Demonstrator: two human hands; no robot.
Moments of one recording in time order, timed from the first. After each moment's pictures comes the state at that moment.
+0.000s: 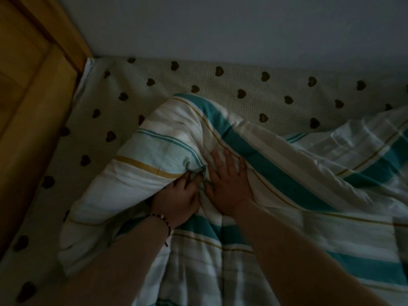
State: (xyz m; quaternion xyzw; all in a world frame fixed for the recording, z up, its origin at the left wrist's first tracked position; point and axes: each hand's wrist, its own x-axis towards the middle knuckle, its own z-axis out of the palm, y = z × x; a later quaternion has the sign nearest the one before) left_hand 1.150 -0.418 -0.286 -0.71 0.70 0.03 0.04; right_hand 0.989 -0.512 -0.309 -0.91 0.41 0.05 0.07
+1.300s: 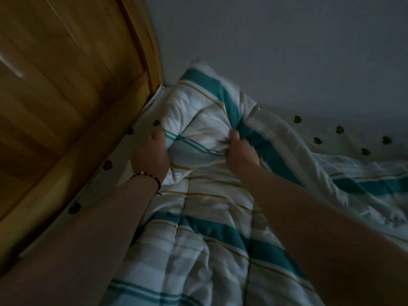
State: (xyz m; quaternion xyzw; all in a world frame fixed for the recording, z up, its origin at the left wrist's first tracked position) left_hand 1.261 -0.392 -0.167 -0.89 0.43 -0.12 -0.12; right_hand 1.095 -0.535 -0.187 -0.83 0.52 -0.04 0.18
